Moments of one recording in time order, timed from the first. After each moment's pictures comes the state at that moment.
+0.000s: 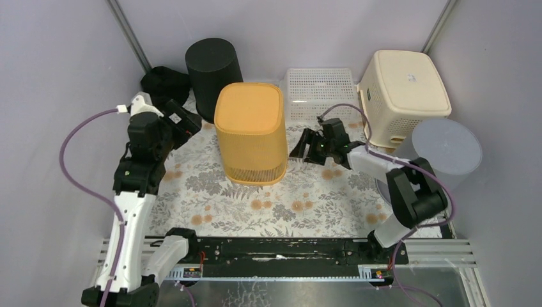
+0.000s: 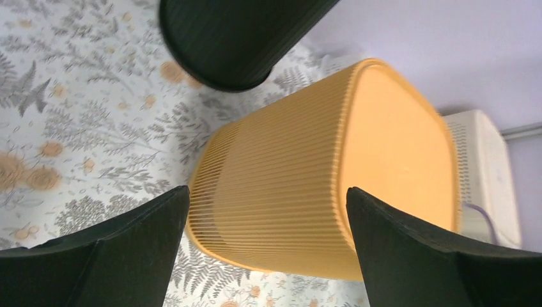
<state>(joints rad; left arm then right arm) -0.08 0.90 1.16 -0.66 -0.07 -0.68 0.43 1.57 0.86 -0.06 -0.33 0.70</state>
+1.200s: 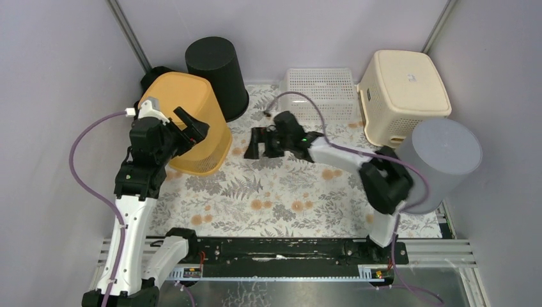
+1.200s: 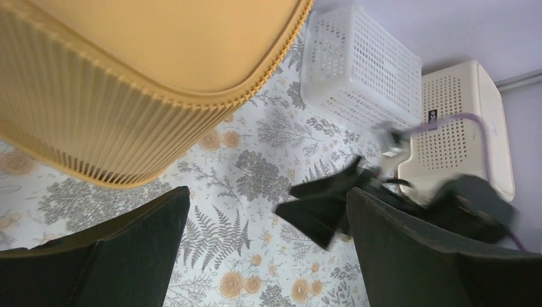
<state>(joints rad) -0.08 0.85 1.16 -0.73 0.05 -0.64 0.78 1.96 1.36 -0.07 -0.34 0.62</state>
